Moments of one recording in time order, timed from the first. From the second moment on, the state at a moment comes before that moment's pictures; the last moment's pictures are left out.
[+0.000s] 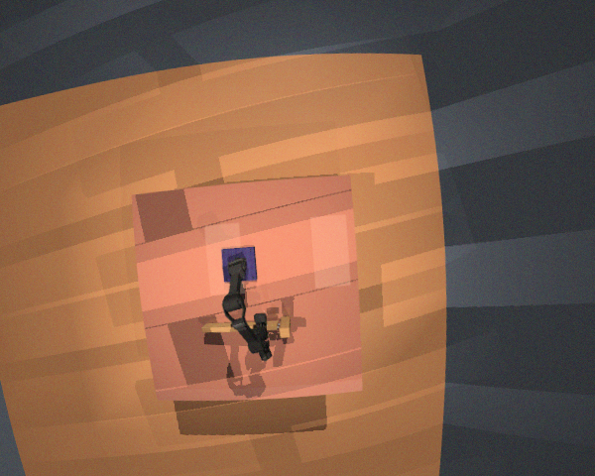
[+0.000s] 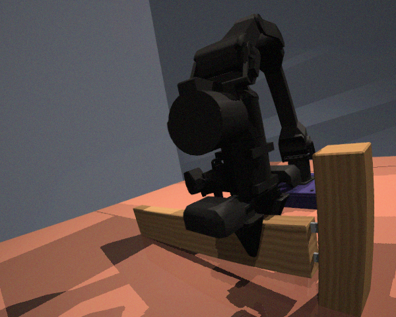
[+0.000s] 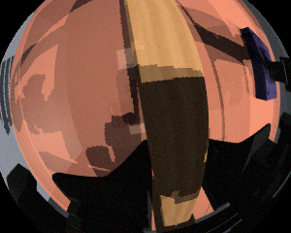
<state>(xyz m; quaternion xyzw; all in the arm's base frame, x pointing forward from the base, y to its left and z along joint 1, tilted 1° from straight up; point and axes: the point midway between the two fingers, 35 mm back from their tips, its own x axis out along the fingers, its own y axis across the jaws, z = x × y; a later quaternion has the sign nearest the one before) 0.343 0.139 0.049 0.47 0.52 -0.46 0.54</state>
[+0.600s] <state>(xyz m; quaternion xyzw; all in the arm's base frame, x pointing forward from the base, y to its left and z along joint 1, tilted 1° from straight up) 0.342 0.141 0.049 0.47 0.52 -0.46 0.54</state>
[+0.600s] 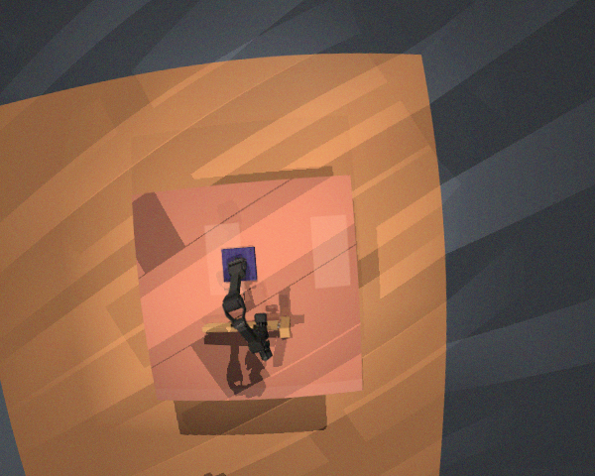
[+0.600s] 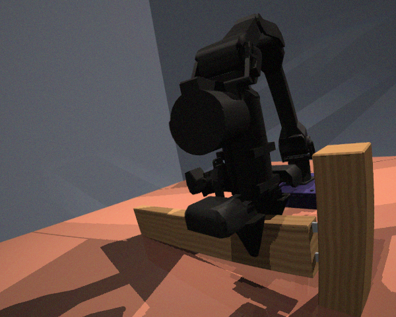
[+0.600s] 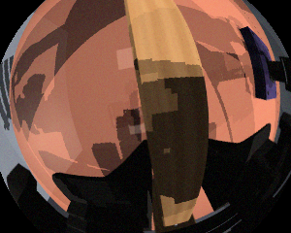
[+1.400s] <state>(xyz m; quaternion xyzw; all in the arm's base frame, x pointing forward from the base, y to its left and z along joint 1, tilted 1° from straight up) 0.342 0.143 0.049 0.47 0.53 -0.47 0.53</state>
